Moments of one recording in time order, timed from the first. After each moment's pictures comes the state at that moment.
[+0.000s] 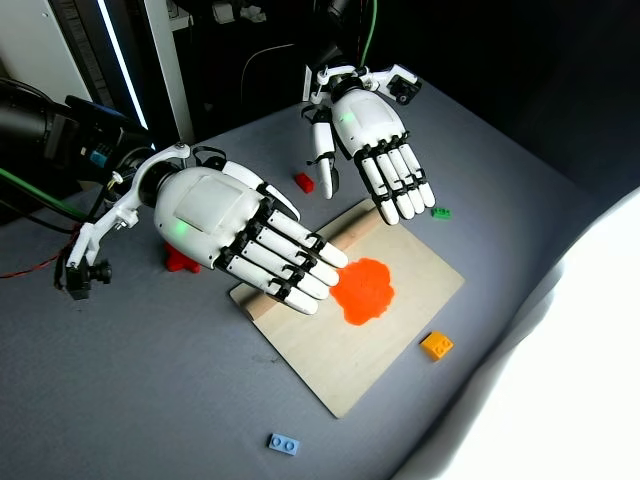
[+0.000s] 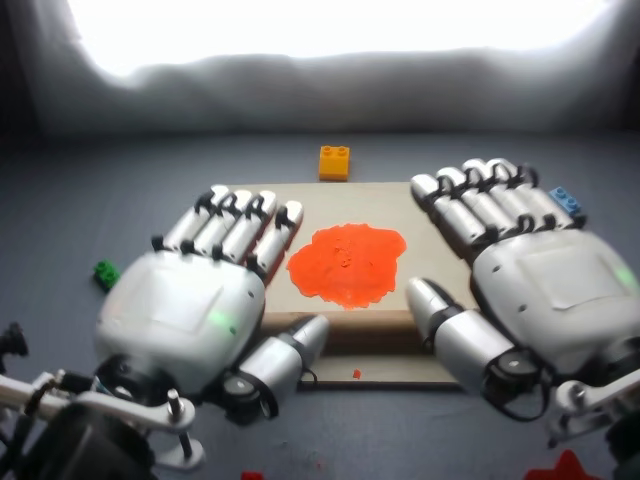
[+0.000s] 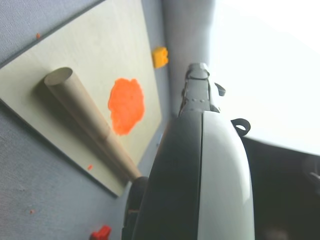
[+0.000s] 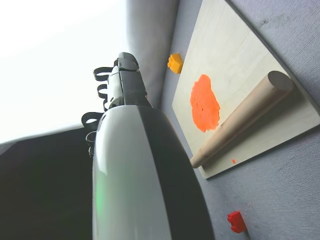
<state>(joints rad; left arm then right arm) 0.77 -1.14 0.71 -0.79 -1.19 1.78 -0.75 -1.25 0.72 0.80 1.28 -1.65</state>
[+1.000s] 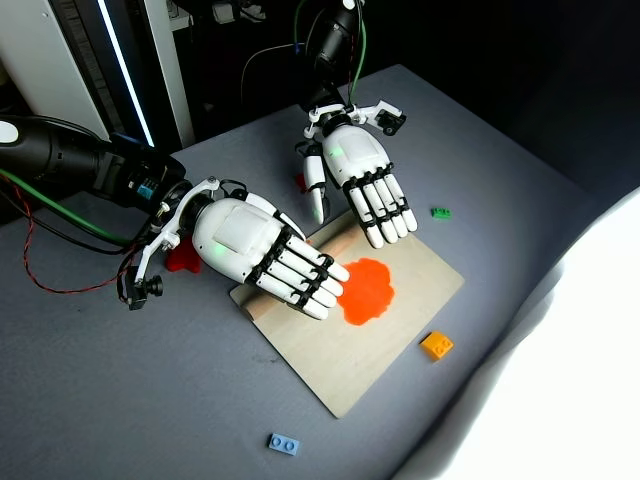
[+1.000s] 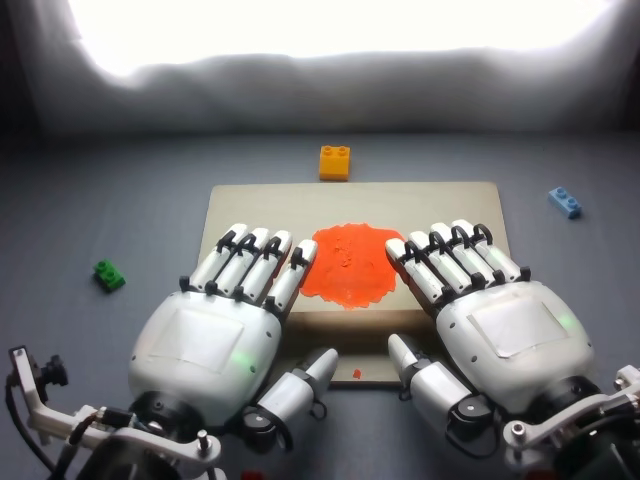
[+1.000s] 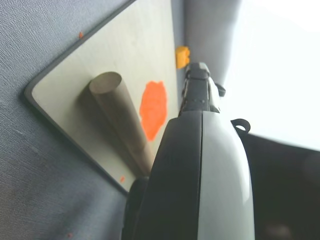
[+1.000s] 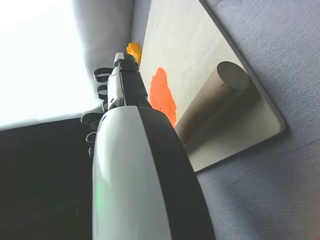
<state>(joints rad) 0.87 -1.31 0.89 -0.70 -1.25 1.72 -0.81 -1.42 0.92 0.80 1.22 -1.72</state>
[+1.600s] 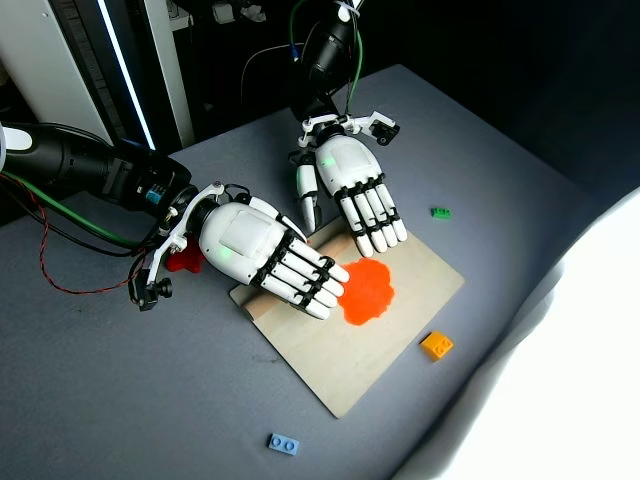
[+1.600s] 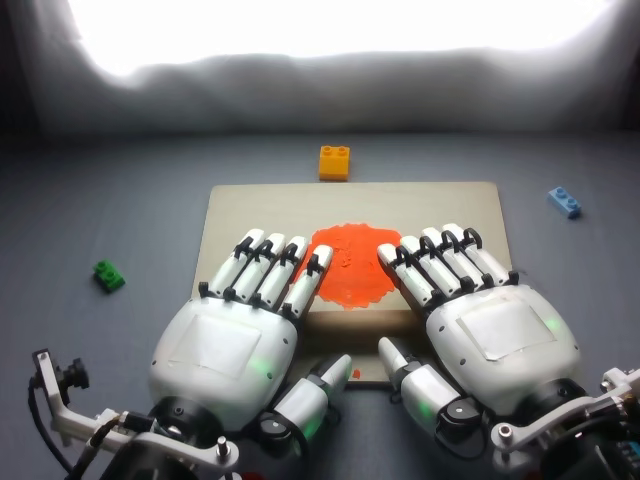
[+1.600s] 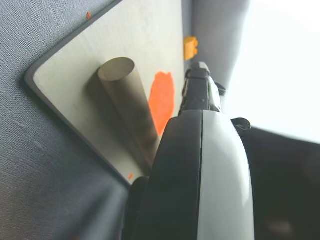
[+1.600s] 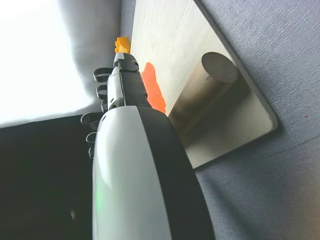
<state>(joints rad) 0.87 -1.37 0.94 -0.68 -1.25 1.72 -0.81 -1.46 0.95 0.80 1.22 -1.72</state>
